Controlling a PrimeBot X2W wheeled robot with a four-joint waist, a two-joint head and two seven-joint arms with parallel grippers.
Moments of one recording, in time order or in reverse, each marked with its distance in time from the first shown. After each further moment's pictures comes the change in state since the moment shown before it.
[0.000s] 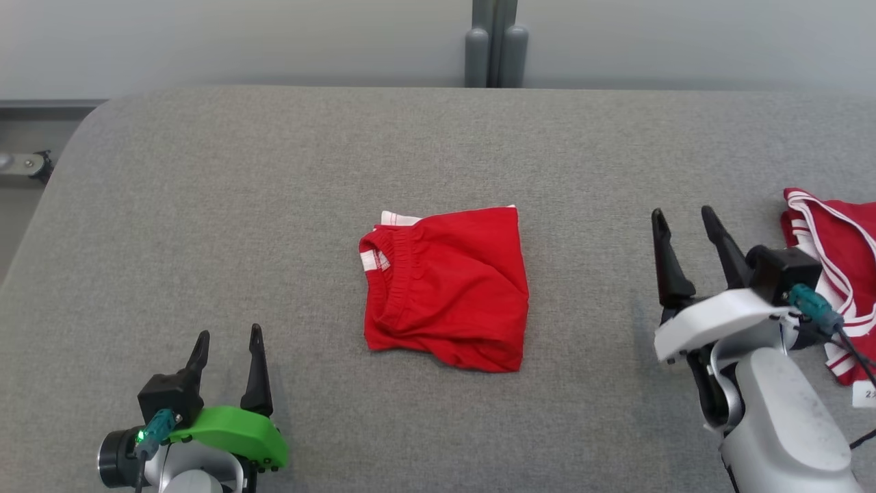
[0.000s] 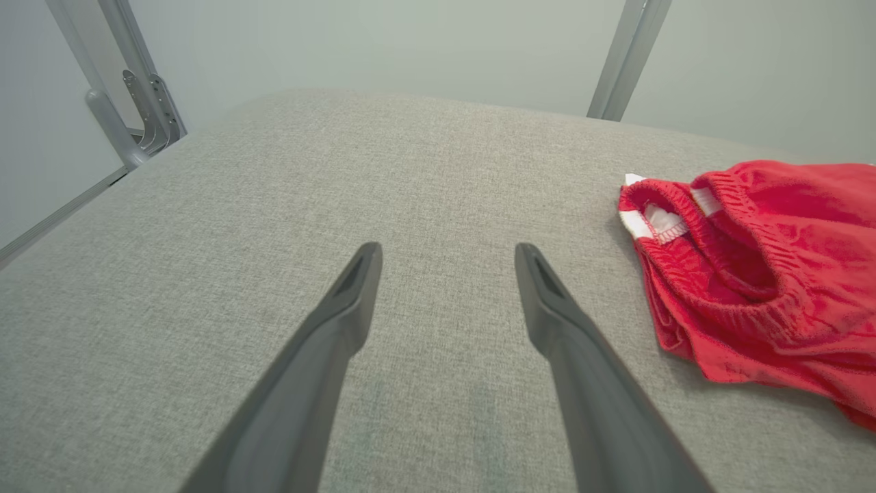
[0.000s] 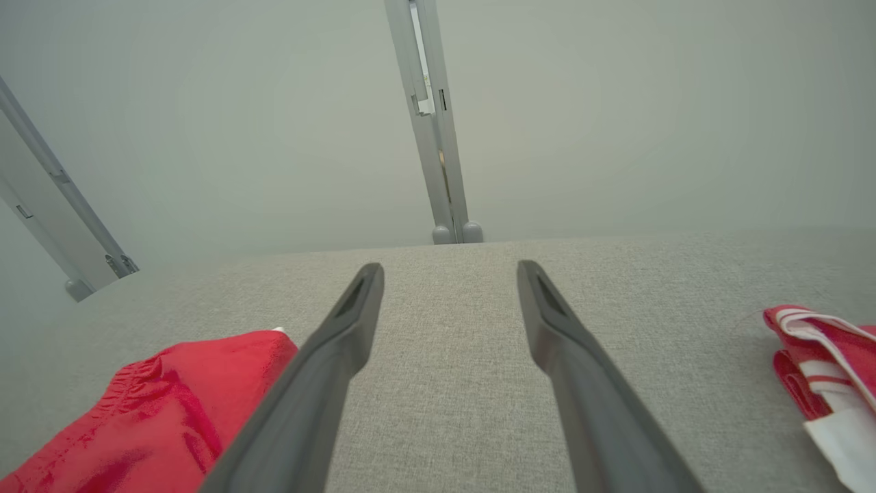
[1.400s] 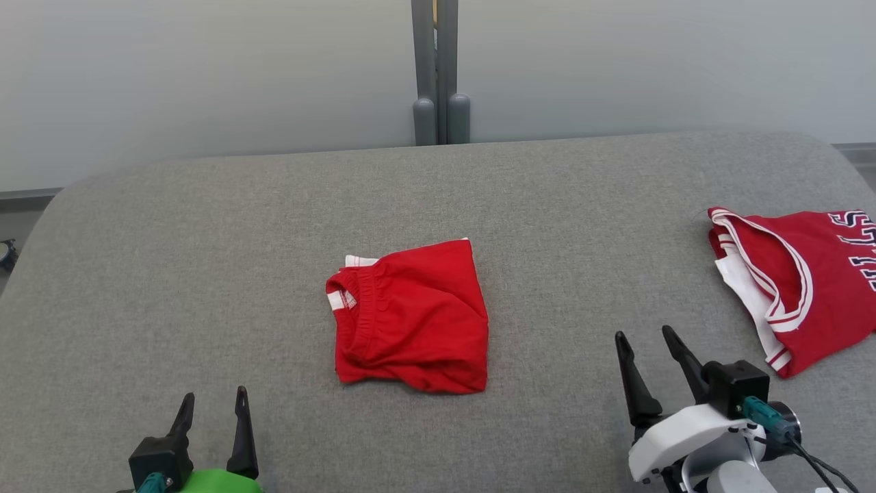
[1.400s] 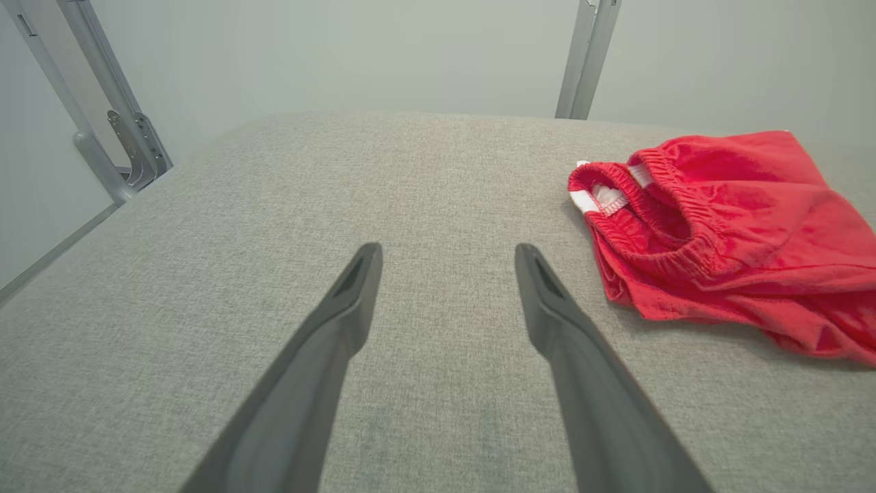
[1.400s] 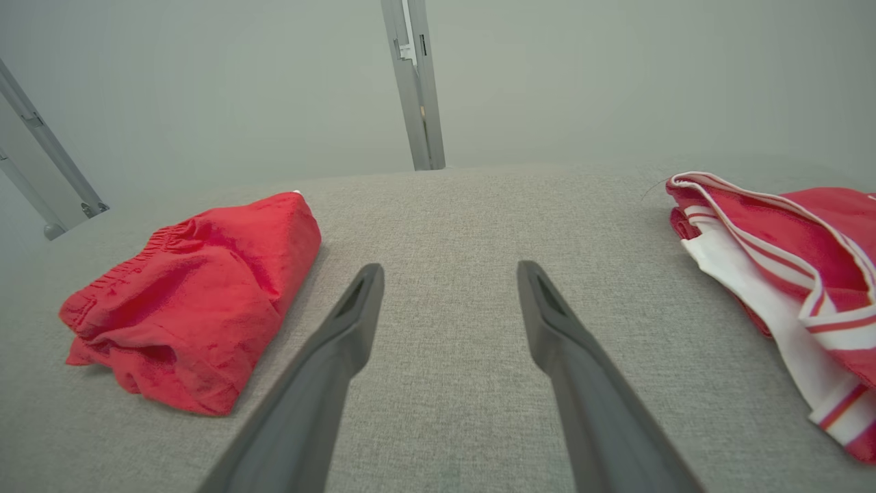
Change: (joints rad) left arm 0.172 0.000 0.074 -0.076 0.092 -0.018 0.000; right arm 0.301 0.067 0.023 -0.089 -0.126 0.000 0.000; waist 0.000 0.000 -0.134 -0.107
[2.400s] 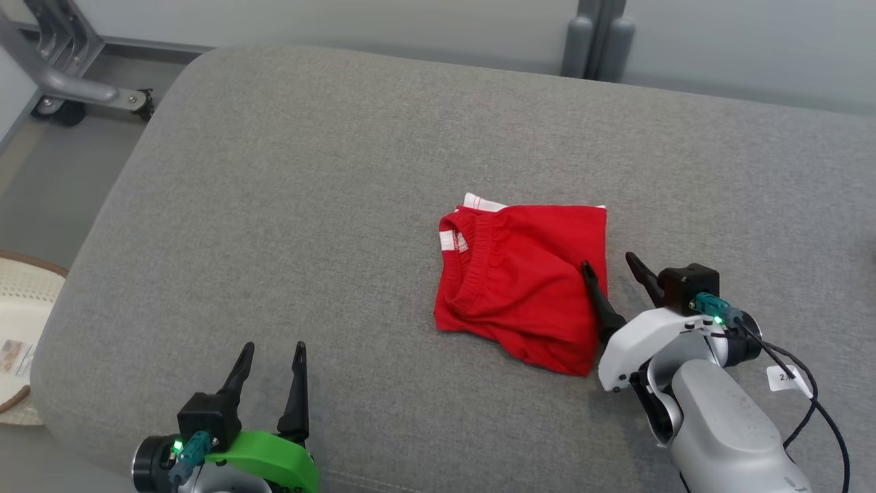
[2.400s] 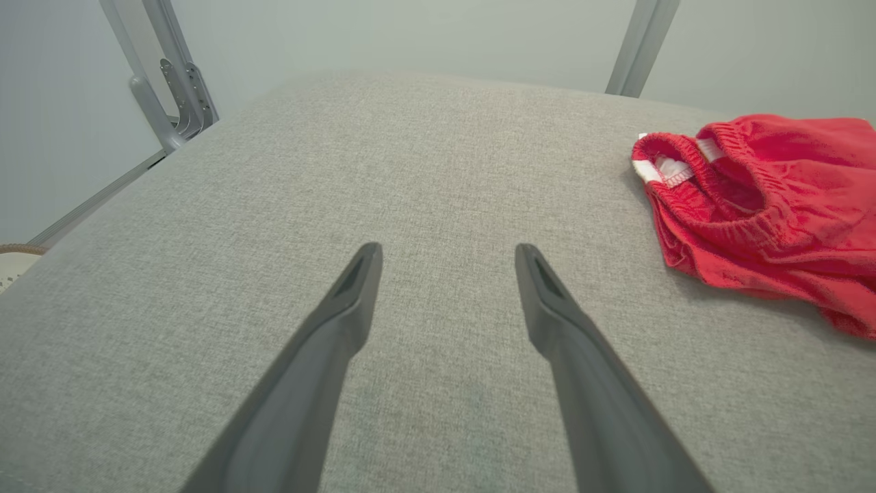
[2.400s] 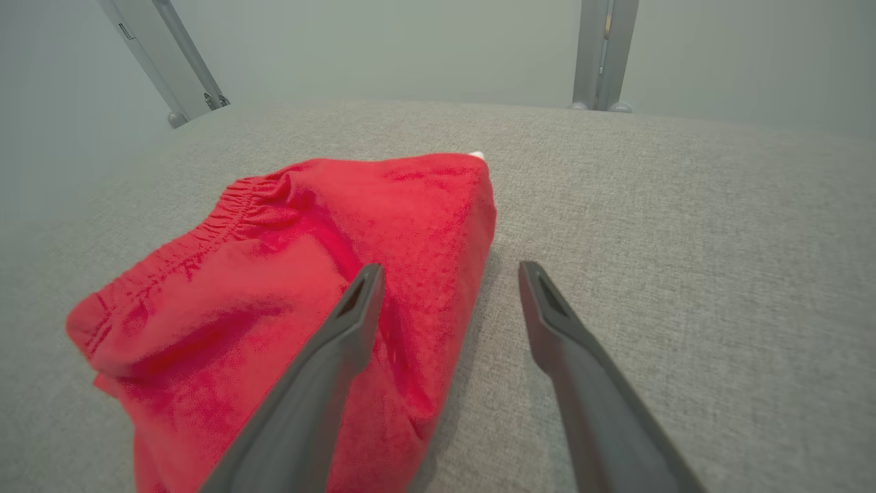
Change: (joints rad) left arm -0.078 0.001 -0.166 -0.033 -0.060 -0.012 0.000; right arm -0.368 0.002 0.084 0.374 0.018 0.000 -0.001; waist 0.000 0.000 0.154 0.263
